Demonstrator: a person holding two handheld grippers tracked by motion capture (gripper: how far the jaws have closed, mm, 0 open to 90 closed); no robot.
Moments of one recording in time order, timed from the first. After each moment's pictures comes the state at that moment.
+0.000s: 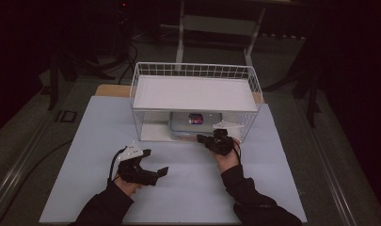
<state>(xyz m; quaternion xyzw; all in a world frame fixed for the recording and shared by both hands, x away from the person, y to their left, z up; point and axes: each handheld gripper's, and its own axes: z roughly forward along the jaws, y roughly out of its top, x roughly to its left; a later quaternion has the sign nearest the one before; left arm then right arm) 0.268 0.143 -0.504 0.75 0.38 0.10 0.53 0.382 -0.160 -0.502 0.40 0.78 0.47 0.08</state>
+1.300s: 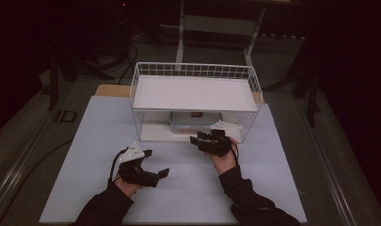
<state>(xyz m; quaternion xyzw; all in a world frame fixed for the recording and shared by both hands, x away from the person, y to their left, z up) 0.265 0.139 -0.504 0.76 0.36 0.11 0.53 0.365 -0.150 -0.492 0.37 0.78 0.50 0.10</state>
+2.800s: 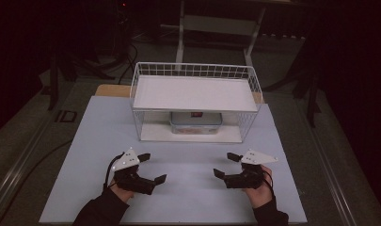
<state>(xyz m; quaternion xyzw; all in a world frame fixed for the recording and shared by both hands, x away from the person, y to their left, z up) 0.247 0.149 -0.503 0.76 0.33 0.11 0.55 0.278 -0.235 -0.492 0.31 0.79 0.51 0.13</state>
